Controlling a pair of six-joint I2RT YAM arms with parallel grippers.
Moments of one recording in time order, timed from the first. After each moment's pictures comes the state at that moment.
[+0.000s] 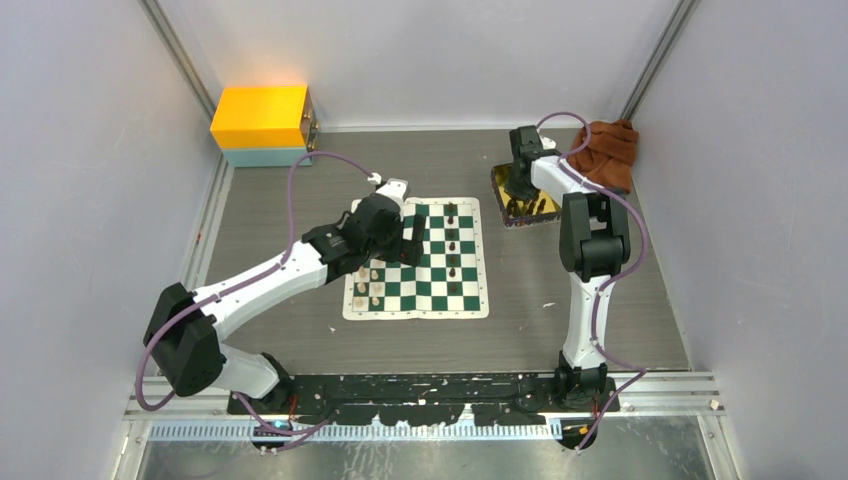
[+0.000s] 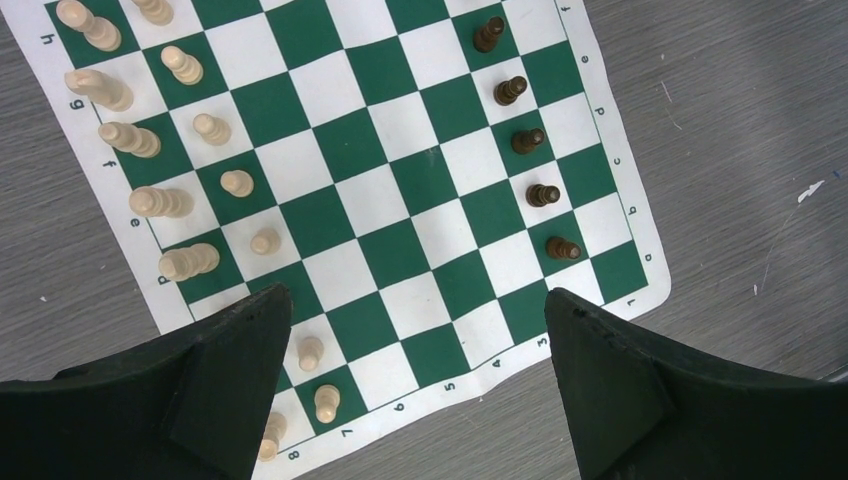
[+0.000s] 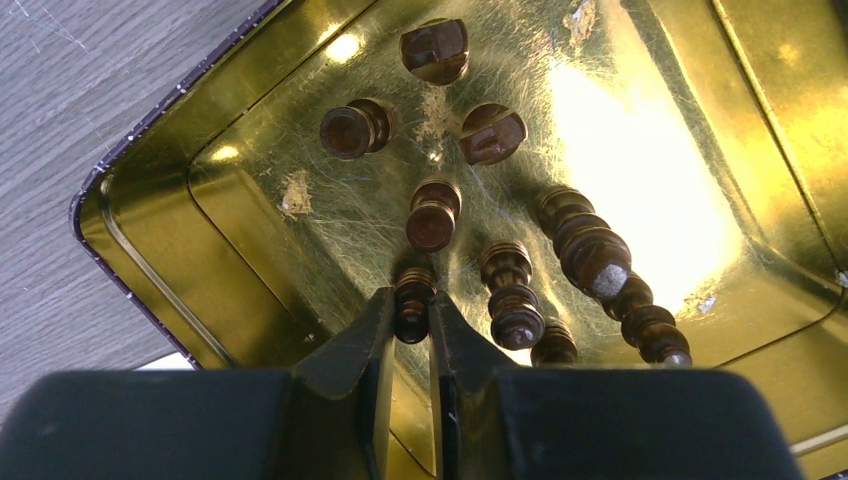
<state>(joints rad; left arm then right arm) -0.80 1.40 1.08 -0.39 -0.20 -0.42 0.15 2.14 1.63 -0.52 0.24 0.55</state>
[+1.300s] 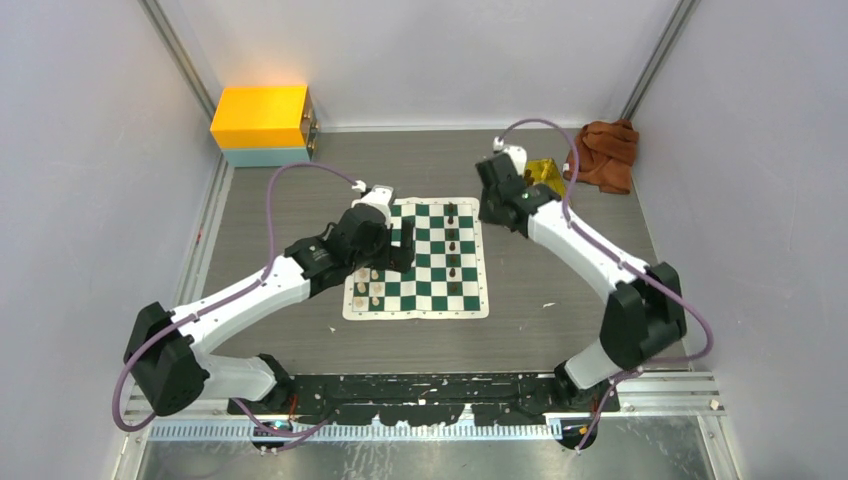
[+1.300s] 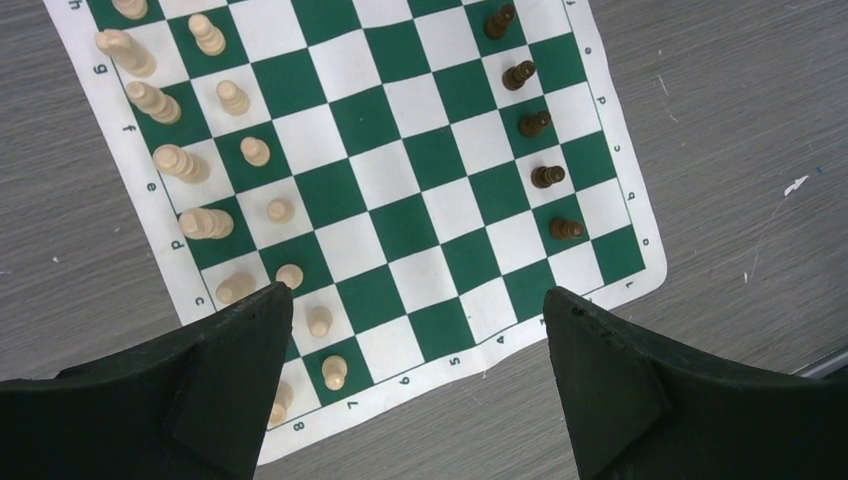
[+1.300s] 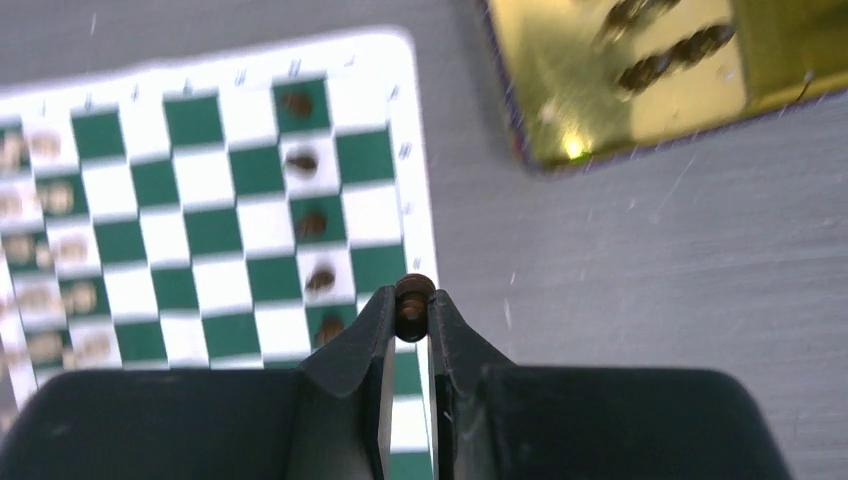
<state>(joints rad) -0.80 1.29 0.99 -0.38 -0.21 -0.45 0.43 1.59 1.30 -0.56 0.33 0.50</state>
